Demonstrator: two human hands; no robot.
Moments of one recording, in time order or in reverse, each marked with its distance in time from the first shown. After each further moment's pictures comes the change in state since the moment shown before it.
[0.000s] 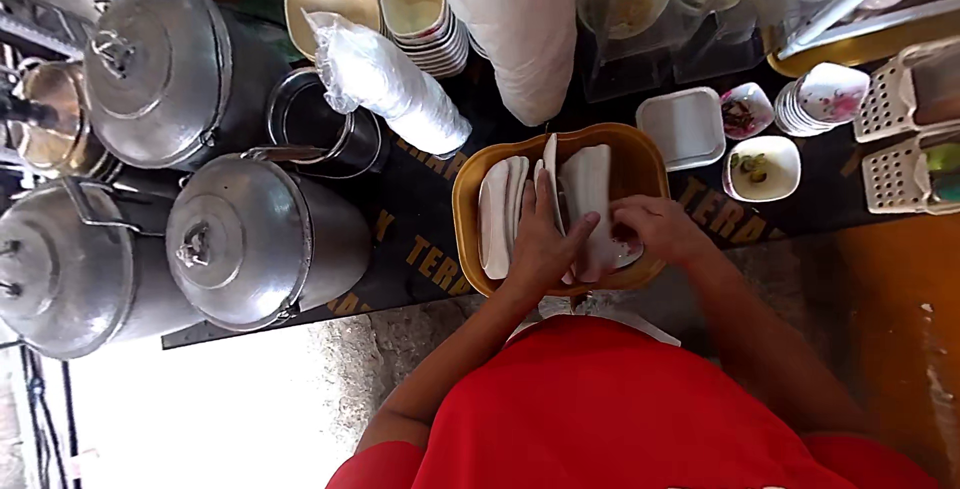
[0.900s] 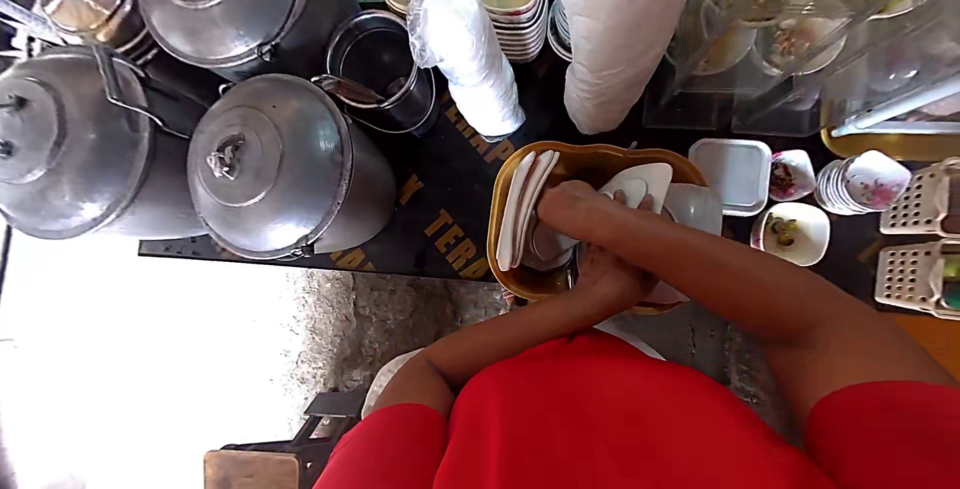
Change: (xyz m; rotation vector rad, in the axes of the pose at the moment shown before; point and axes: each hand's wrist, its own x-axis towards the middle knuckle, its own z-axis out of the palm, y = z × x) left_hand -0.014 0.026 0.033 0.276 -0.139 0.077; right_hand 0.101 -0.110 0.103 -1.200 -0.598 -0.417
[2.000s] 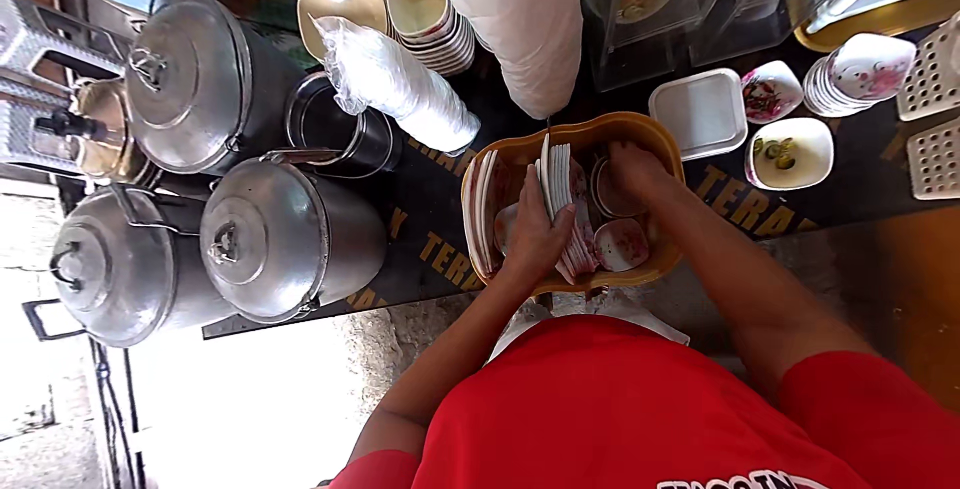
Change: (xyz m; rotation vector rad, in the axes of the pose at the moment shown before) left_hand 0.010 -0.041 -0.041 -0.258 0.081 -0.158; right_hand -0.032 0.129 0.116 0.638 0.363 0.661
